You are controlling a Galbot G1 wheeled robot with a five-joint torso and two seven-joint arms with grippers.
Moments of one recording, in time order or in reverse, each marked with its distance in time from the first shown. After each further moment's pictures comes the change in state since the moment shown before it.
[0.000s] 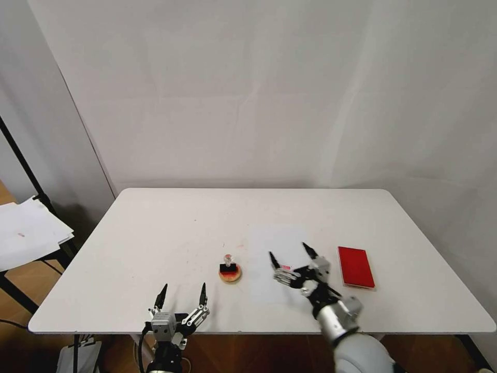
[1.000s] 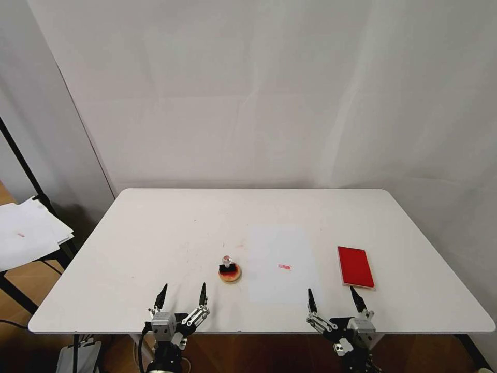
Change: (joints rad) left arm 0.000 0.000 0.000 0.000 0.000 0.000 0.000; right arm -0.279 0.310 0.140 0.009 -0.282 0.110 -0.022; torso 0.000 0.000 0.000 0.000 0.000
